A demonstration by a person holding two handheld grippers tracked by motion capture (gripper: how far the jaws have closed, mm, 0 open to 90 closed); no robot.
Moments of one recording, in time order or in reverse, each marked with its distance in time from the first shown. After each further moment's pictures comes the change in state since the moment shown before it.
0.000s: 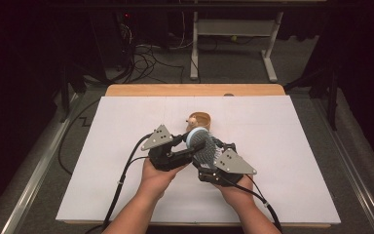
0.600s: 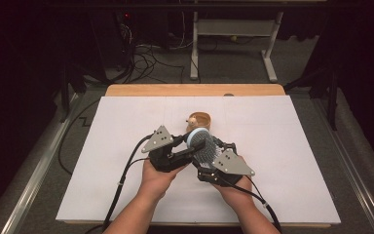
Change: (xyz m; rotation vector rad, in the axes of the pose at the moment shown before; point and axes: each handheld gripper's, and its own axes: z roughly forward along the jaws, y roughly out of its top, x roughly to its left) left arm -0.004 0.000 0.000 -0.011 0.021 0.010; right arm 0.003 0.002 0.000 0.009 -0.027 -0.017
